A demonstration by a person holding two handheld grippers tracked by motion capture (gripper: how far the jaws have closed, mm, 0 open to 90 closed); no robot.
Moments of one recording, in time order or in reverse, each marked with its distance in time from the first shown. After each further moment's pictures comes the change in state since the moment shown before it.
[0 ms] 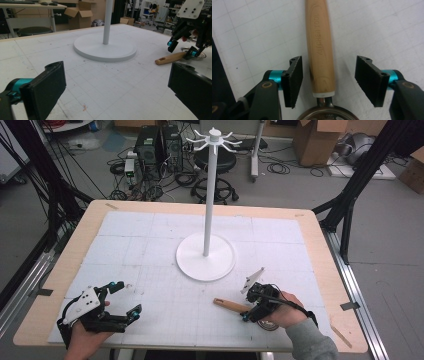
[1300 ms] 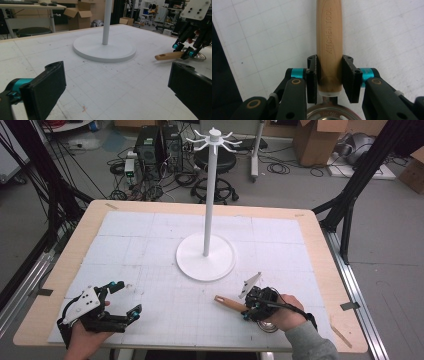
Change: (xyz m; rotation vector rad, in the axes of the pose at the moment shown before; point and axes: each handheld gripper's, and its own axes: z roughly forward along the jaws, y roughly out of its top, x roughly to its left) left arm 0.000 0.001 0.001 0.000 -0.005 0.001; right arm 0.011 0.001 -0.005 0.012 -0.045 -0.049
